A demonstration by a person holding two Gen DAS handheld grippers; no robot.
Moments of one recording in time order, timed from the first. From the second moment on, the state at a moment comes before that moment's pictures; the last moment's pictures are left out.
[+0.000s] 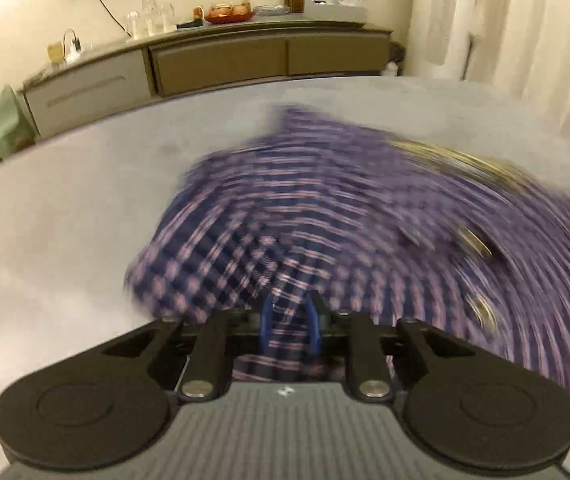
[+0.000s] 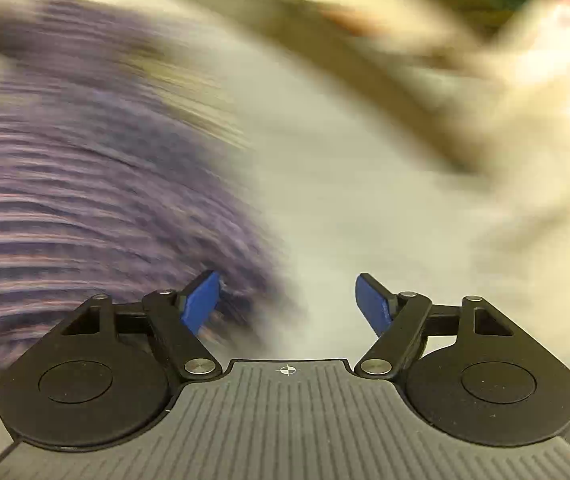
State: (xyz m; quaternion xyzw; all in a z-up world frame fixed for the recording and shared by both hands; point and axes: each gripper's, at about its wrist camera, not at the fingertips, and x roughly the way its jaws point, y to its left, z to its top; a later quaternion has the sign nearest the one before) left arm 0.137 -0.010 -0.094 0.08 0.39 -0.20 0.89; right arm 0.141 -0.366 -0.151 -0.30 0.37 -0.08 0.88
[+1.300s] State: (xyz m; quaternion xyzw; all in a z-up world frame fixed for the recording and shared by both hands) left arm 0.165 0.036 -0.073 -0.01 0.35 -0.15 0.92; right arm 0.143 -0.315 -0.134 -0.05 0.33 0.02 0.94
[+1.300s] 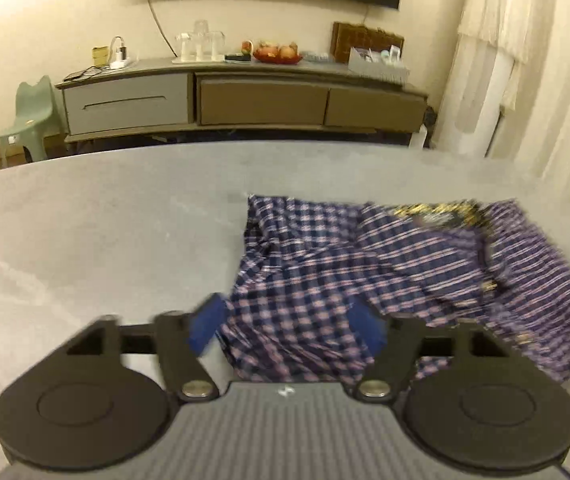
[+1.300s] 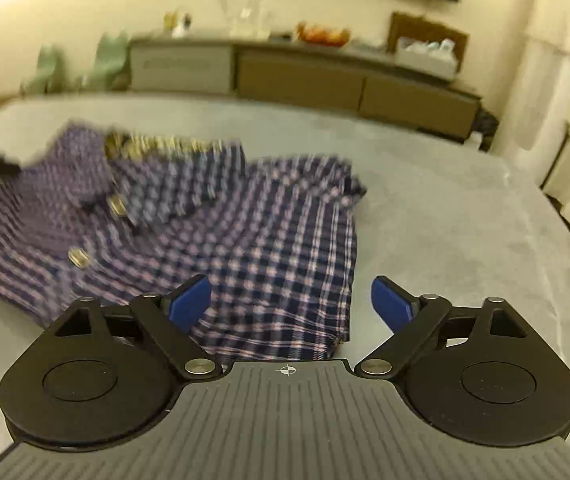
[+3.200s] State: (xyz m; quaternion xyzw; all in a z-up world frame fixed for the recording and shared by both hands) left arm 0.010 -0.056 -0.064 -0.04 0.39 -0.18 0.90; right arm 0.049 -0.269 -0.125 0.00 0.28 -0.02 0.96
